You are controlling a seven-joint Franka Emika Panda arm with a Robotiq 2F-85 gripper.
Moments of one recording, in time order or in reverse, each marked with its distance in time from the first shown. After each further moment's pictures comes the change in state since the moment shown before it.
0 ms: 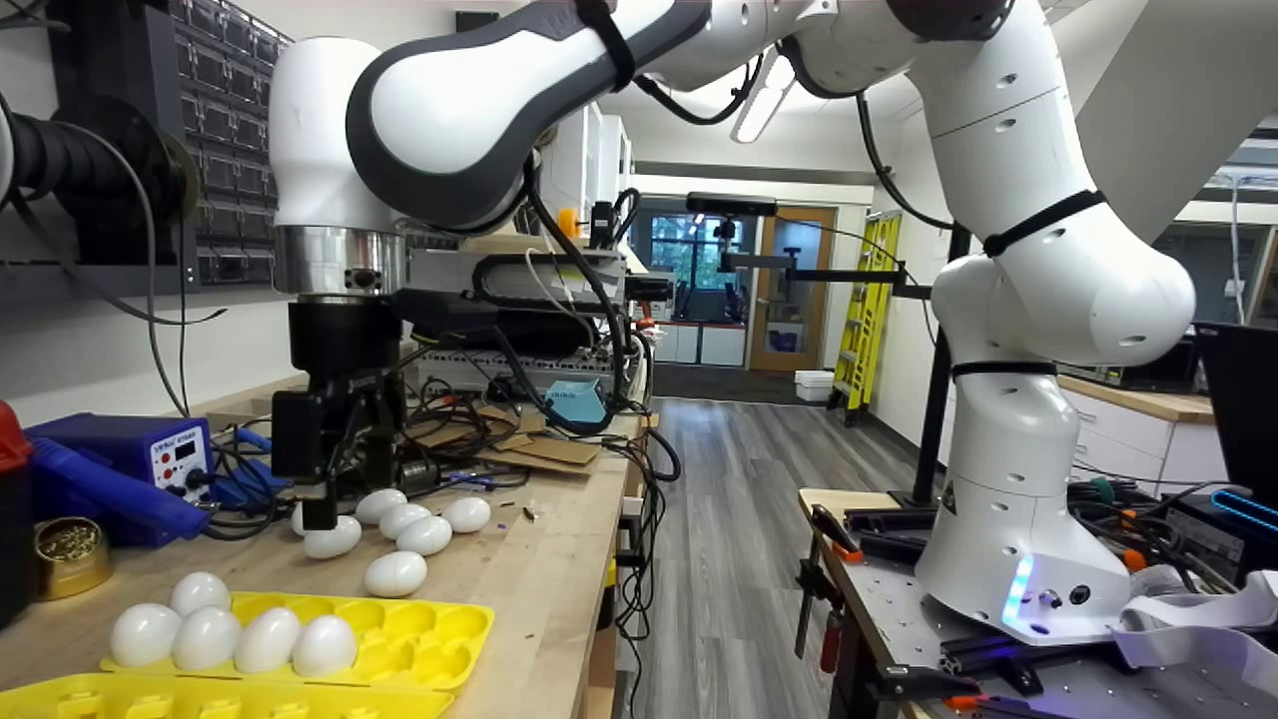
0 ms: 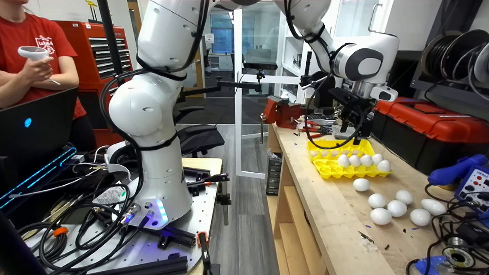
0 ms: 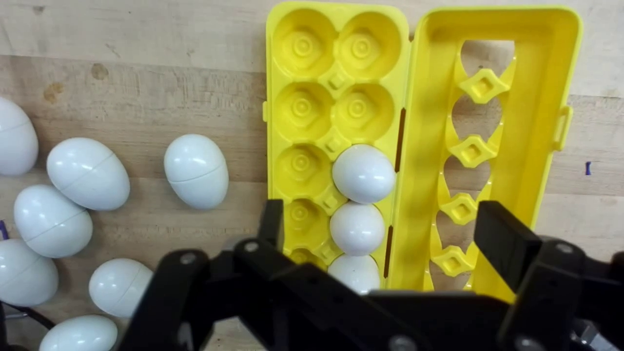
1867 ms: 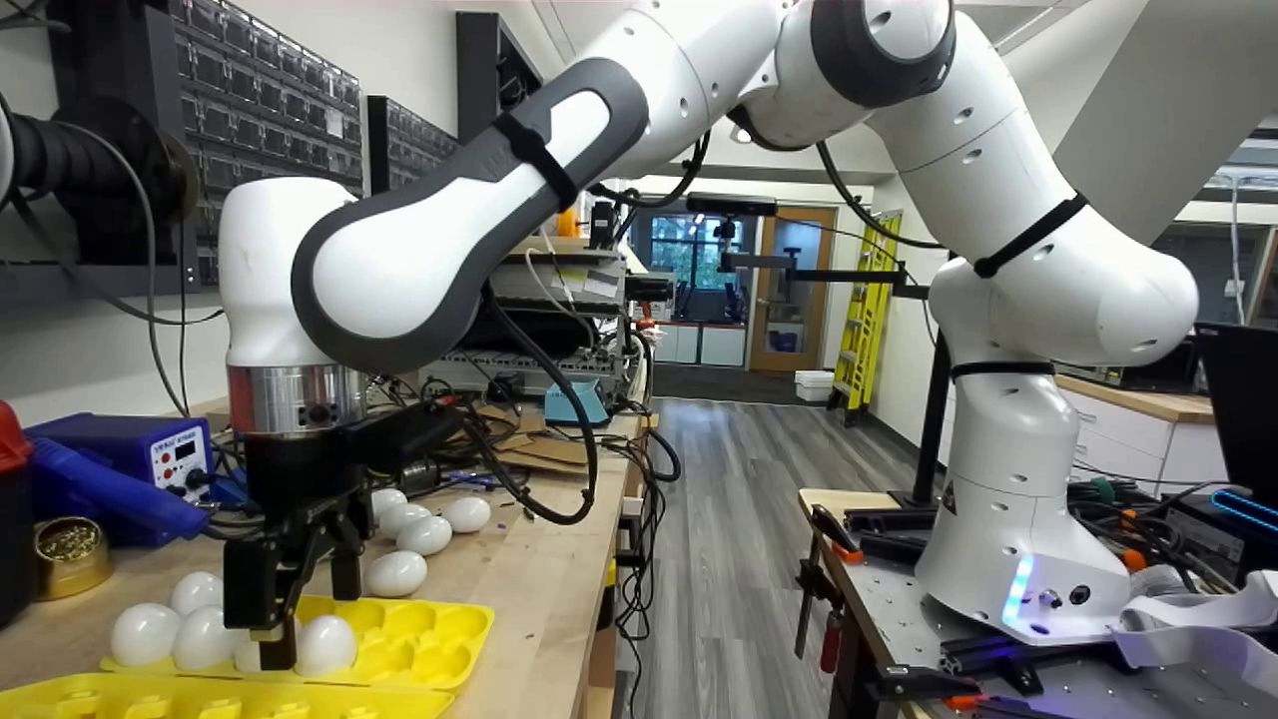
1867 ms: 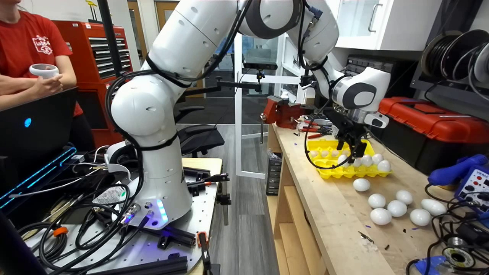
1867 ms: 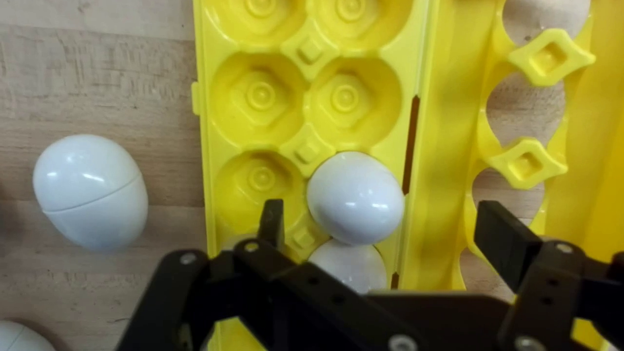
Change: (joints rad) arm 0.043 0.234 -0.011 0.122 0.000 0.096 0.008
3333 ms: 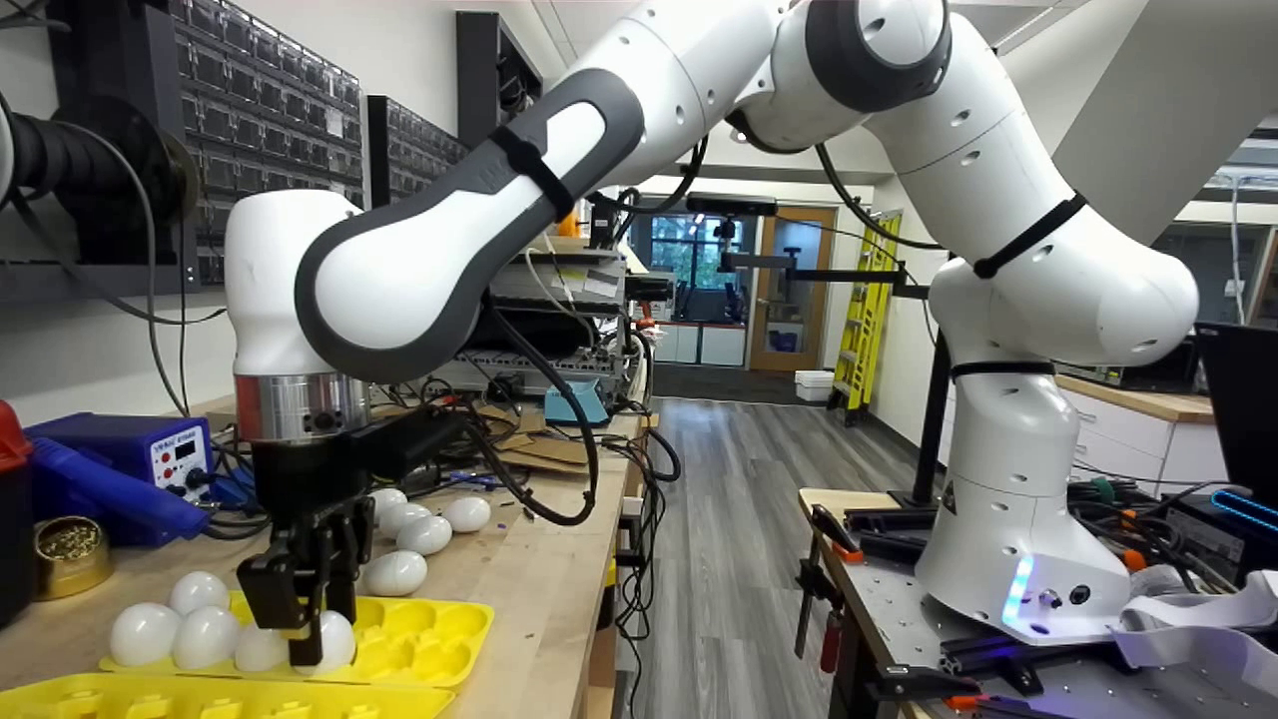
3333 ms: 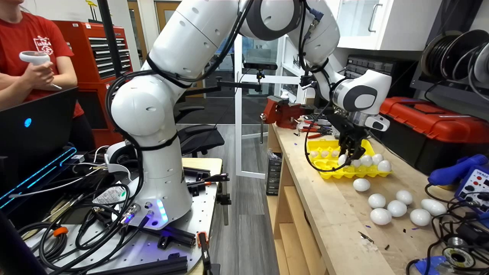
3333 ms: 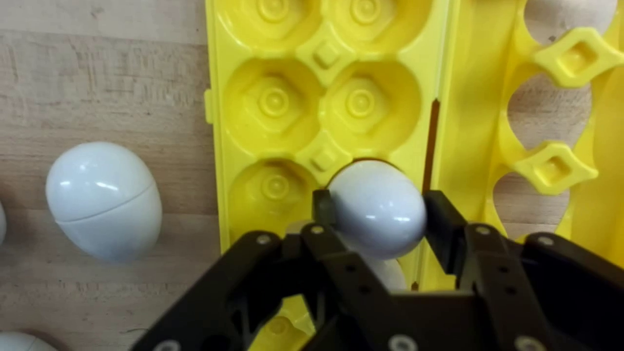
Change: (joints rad) arm 0.000 0.010 -0.012 0.001 0.000 0.000 0.000
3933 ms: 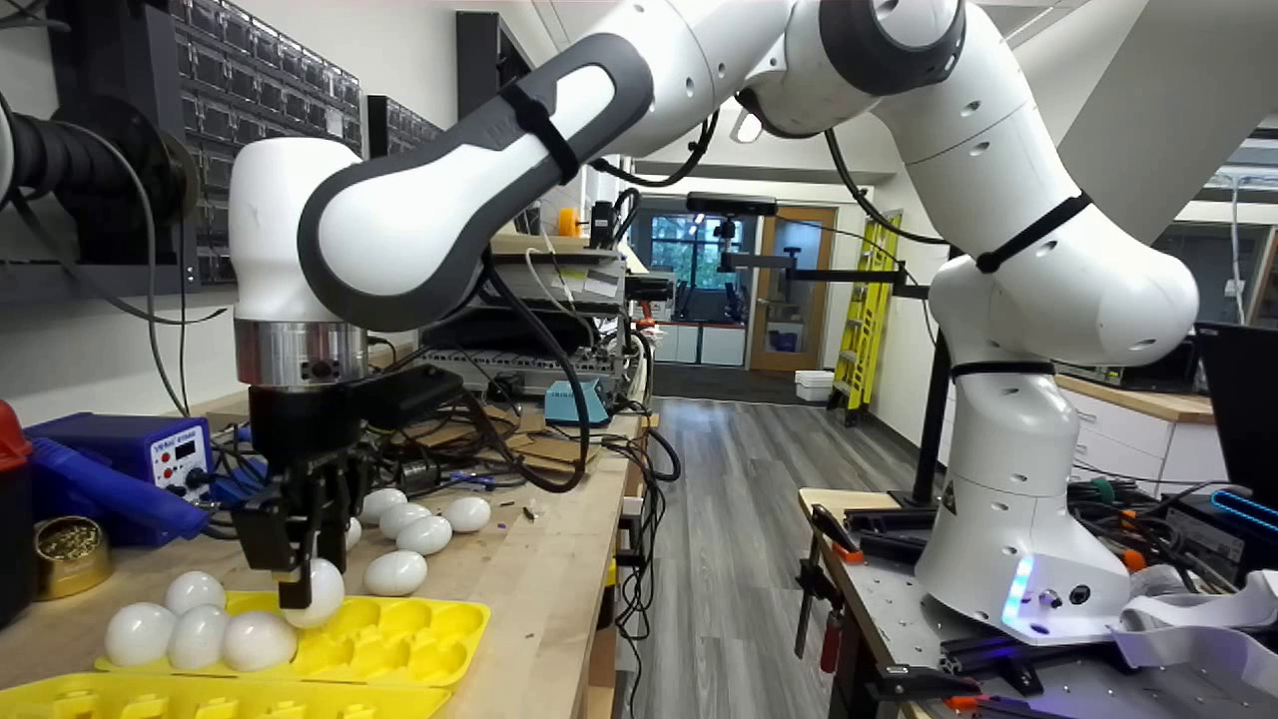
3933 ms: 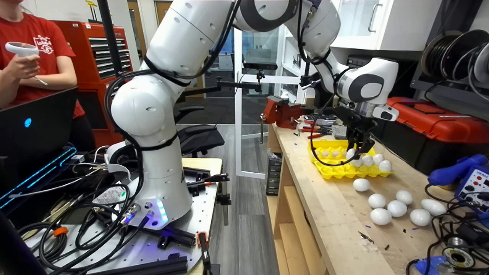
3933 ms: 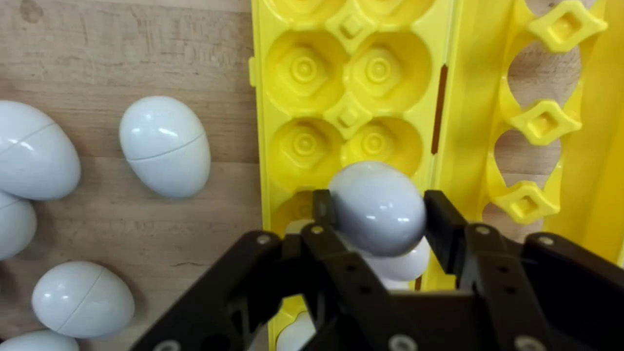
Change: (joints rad) arm 0.000 -0.059 -0.027 -0.002 -0.018 -0.011 0.003
